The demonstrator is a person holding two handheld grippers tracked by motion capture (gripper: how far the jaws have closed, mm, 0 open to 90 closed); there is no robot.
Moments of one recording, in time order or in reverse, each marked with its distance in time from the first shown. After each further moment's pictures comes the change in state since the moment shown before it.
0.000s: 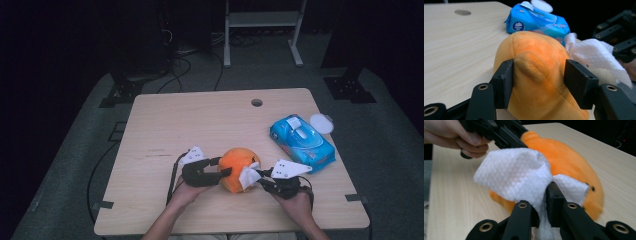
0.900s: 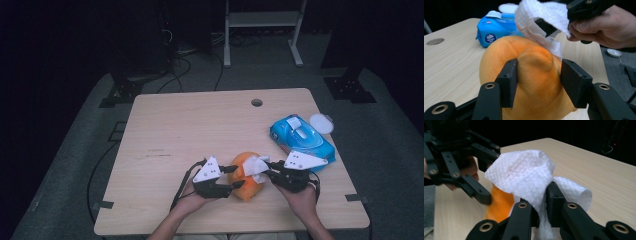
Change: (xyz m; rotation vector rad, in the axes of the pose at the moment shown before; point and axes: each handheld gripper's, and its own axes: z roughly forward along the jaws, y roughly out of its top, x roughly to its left) left arm -0.038 0.002 0.011 0.003 -0.095 0.291; right arm -0.016 0.010 -0.021 -0.108 -0.020 0.111
